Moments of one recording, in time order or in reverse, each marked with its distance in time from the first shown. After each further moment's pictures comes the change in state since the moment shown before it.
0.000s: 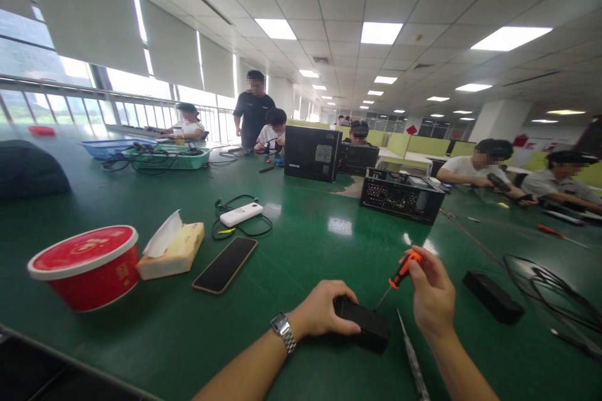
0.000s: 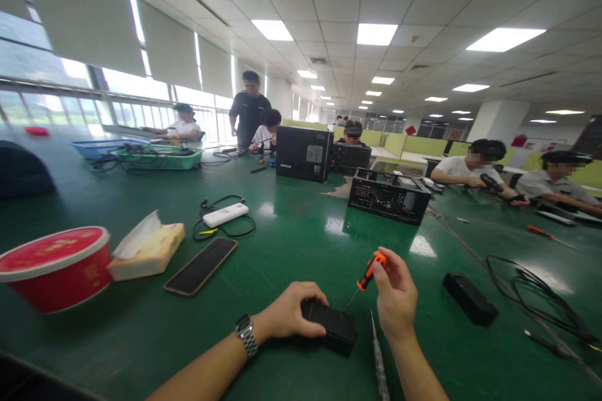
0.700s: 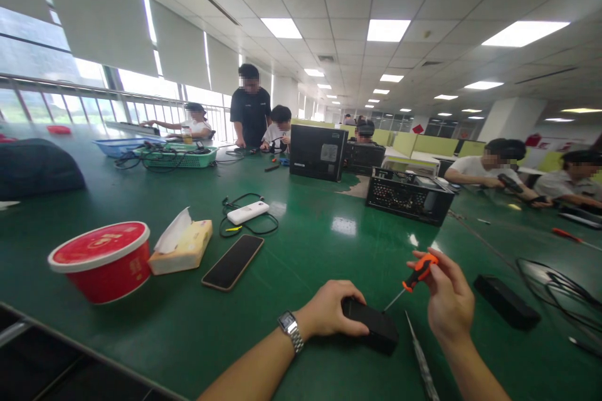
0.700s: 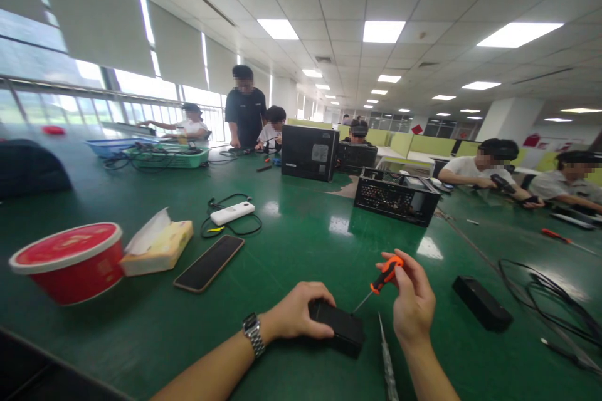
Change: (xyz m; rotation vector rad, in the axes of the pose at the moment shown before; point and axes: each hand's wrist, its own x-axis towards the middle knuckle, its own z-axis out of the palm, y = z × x) left_hand 0.000 -0.001 0.000 0.004 0.008 0.028; right_hand 0.002 0.004 -0.008 0.033 0.040 0.045
